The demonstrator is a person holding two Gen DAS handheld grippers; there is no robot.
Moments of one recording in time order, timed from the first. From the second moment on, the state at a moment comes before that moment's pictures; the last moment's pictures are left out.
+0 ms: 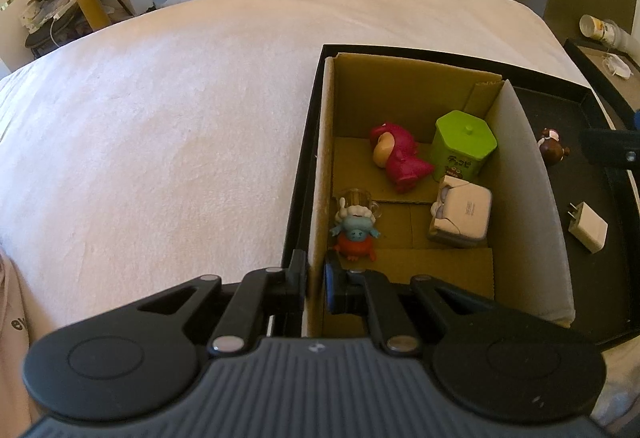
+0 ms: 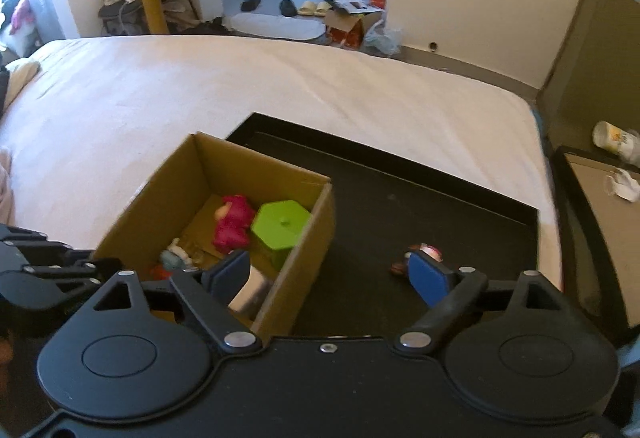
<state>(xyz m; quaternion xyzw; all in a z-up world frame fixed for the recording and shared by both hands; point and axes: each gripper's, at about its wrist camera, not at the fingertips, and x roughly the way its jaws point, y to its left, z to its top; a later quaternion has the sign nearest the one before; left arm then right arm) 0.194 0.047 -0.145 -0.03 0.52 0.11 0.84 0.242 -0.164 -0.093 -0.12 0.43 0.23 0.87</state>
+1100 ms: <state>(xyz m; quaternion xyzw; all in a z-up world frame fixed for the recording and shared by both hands) 0.199 0.035 -0.145 0.00 0.53 0.13 0.84 0.250 -0.259 -0.134 -0.05 0.43 0.25 0.87</state>
